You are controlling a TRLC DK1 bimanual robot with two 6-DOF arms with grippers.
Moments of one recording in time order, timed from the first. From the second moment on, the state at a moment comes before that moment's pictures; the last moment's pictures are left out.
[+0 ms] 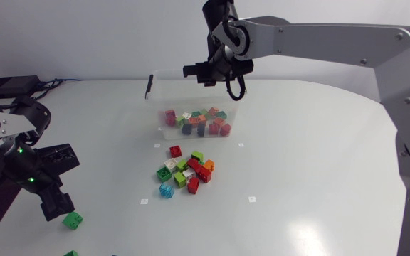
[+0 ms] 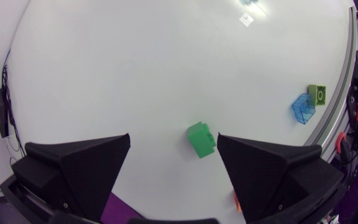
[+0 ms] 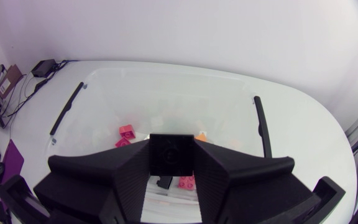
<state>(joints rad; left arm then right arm) 0.06 1.39 0.81 -0.89 -0.04 0.89 0.54 2.14 1.90 -0.48 0.20 0.25</state>
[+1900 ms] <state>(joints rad) -0.03 1.69 1.11 -0.93 0.06 0.58 0.70 1.83 1.09 -0.34 0.02 -0.08</state>
